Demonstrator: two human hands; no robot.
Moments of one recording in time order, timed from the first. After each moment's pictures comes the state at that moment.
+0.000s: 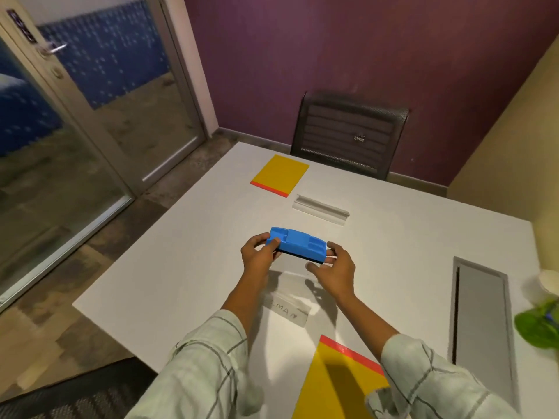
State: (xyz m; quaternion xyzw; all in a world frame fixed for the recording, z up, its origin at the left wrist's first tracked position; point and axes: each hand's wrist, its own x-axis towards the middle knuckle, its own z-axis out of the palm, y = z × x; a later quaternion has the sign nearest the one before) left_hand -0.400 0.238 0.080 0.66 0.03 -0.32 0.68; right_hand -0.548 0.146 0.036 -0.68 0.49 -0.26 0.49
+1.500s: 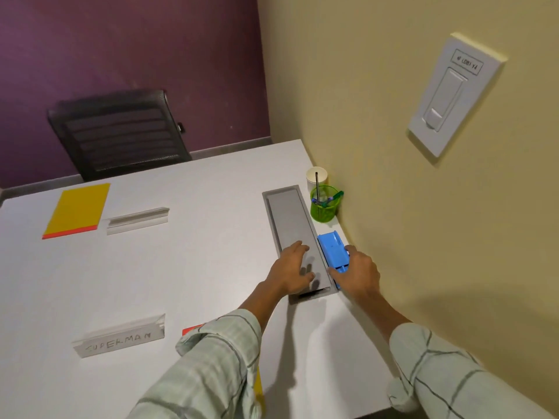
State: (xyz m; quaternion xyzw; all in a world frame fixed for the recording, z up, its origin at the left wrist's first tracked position) left_hand -0.803 0.148 0.050 0.59 -0.74 -0.33 0.05; right_hand -0.988 0.158 0.009 -0.59 0.77 -0.14 0.20
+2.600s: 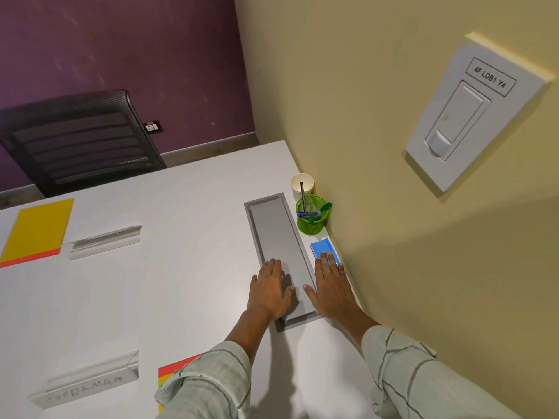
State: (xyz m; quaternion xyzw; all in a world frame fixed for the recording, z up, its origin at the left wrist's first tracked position) left_hand -0.805 0.114 0.010 0.65 -0.71 -0.28 -0.02; right_hand -0.980 0.112 -0.056 -0.74 0.66 0.10 0.13
